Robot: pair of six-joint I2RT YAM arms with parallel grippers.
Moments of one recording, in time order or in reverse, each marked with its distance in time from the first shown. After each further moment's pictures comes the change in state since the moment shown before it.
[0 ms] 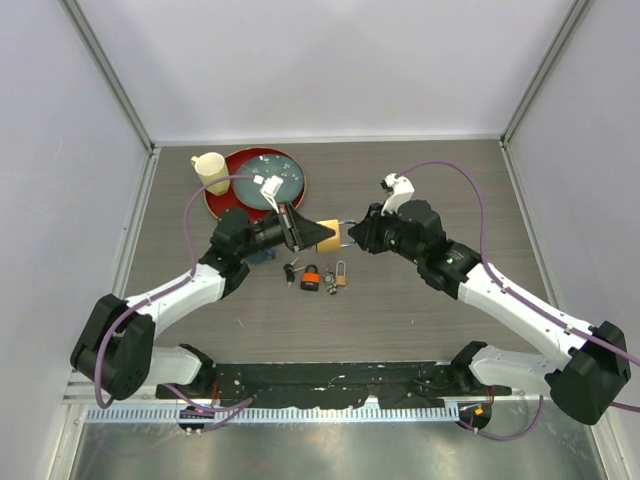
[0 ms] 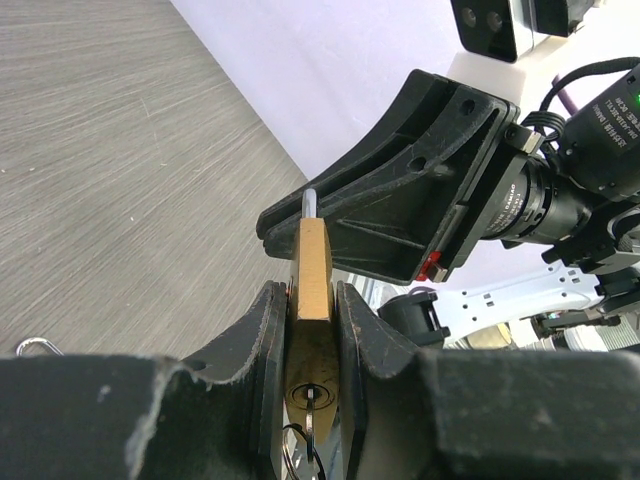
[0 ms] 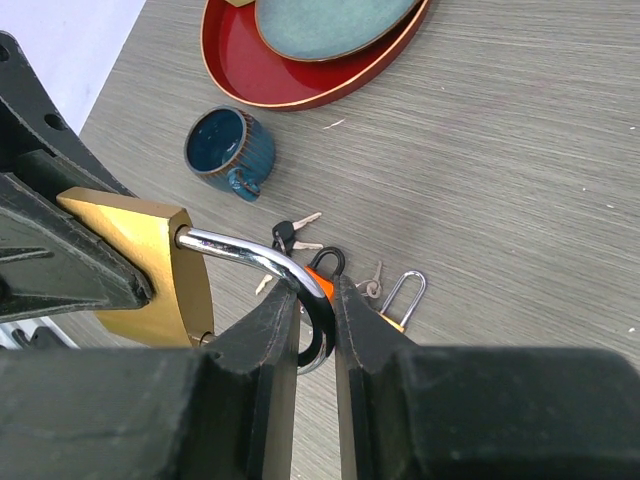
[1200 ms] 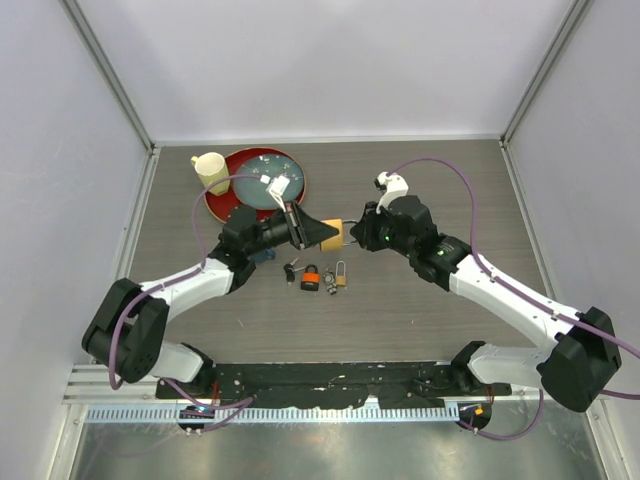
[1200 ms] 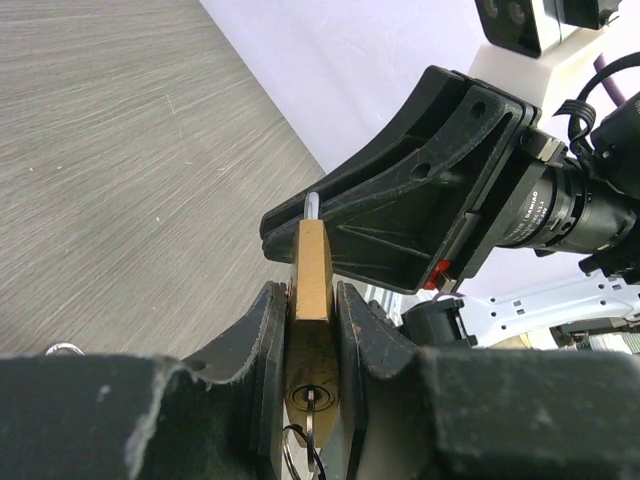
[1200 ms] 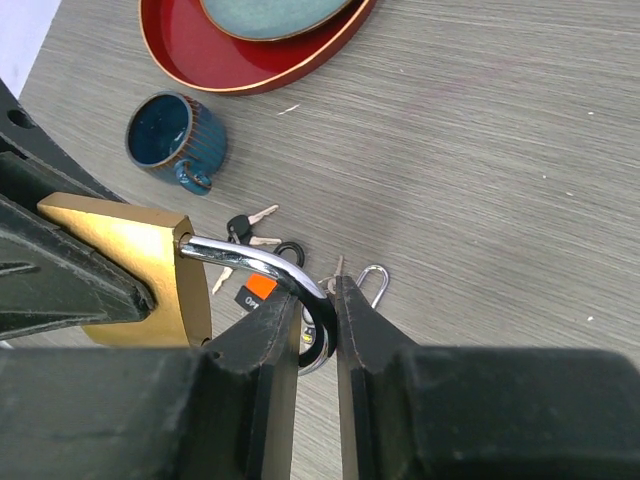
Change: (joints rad) left arm -0.010 0.104 0.016 0.049 -0.021 0.024; right arm 0.005 0.080 0.037 -0.026 0.030 -0.036
